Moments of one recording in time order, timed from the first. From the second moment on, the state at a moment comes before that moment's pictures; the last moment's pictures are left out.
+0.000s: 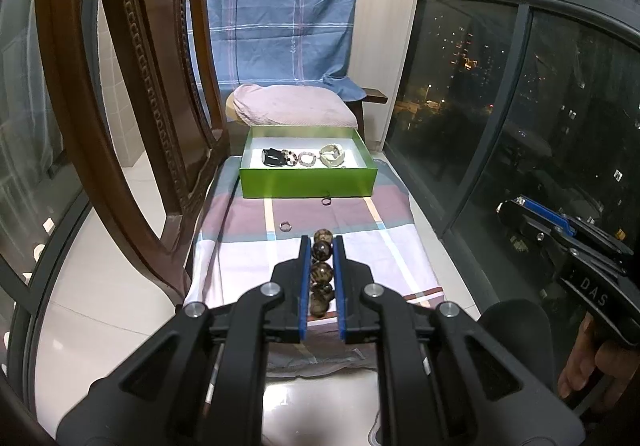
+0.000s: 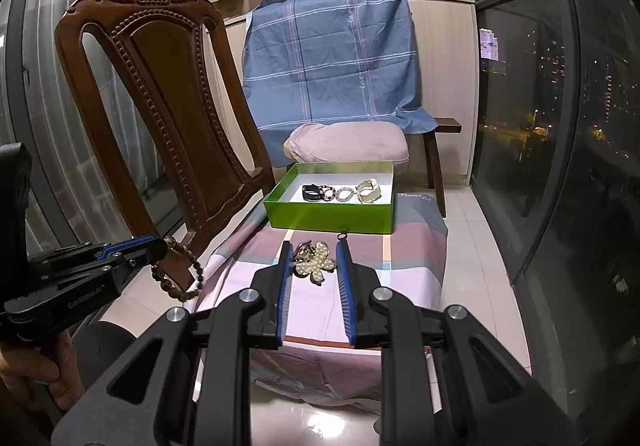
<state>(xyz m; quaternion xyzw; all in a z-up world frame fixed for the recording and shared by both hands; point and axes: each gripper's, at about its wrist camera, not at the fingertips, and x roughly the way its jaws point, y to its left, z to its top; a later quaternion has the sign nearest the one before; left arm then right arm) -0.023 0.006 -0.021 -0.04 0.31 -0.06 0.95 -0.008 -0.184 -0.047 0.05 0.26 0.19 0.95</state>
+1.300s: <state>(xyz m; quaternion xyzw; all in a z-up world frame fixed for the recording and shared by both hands) 0.308 -0.003 -0.034 -0.04 0.36 -0.07 0.93 0.324 -0.156 -0.102 0.05 0.32 0.15 0.93</state>
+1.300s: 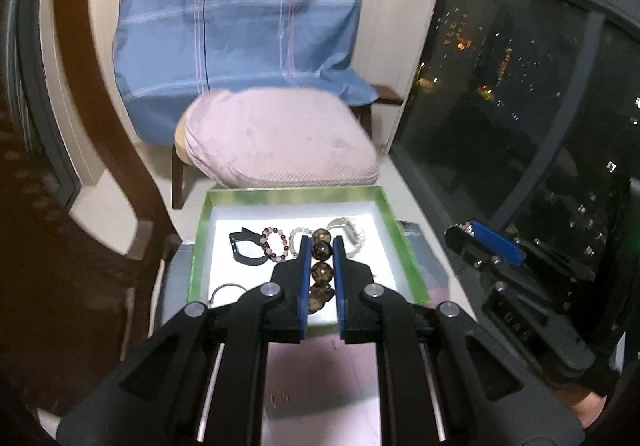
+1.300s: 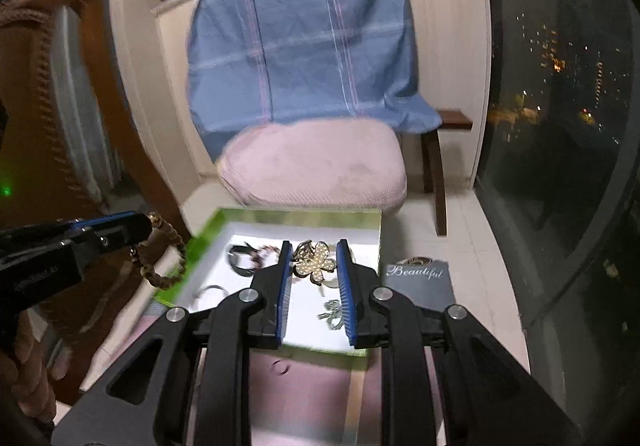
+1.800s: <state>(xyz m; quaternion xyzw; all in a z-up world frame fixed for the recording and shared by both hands) 0.398 -0.003 -0.152 -0.02 0.48 -0.03 0.88 0.401 -0.122 -0.198 -0.03 0.40 0.10 0.91</state>
